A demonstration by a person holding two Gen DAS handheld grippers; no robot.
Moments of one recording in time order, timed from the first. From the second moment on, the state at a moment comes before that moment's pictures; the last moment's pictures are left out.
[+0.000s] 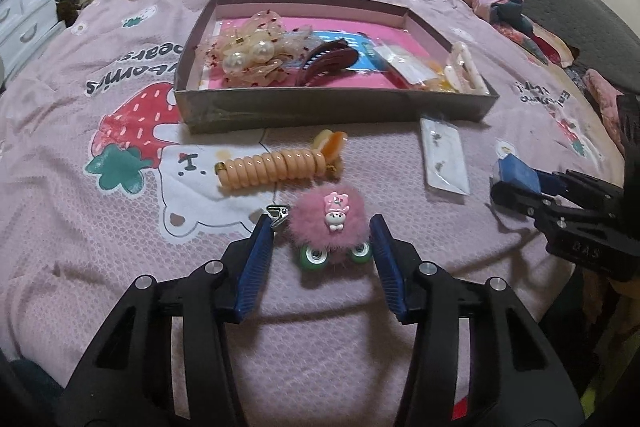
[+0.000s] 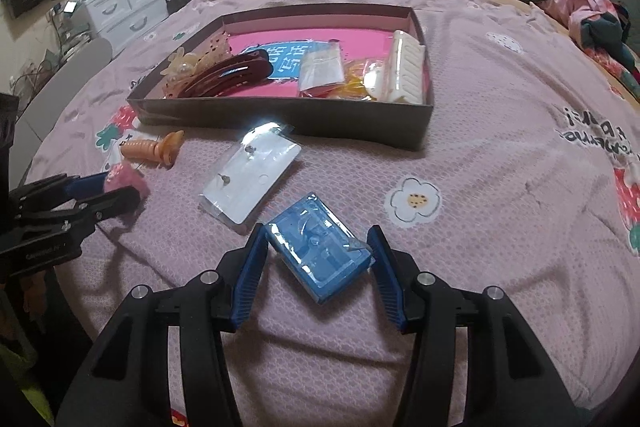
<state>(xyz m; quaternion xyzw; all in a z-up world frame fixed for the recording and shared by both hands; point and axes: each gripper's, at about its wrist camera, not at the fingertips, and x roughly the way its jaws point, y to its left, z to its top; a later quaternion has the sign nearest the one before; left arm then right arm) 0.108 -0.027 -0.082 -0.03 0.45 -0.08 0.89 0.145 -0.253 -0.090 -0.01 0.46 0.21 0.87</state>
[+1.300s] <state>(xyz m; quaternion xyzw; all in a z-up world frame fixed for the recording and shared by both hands) 0.070 0.022 -0.007 -0.08 0.36 -0.05 0.93 0.111 -0.215 0.002 0.00 0.38 0.28 0.88</state>
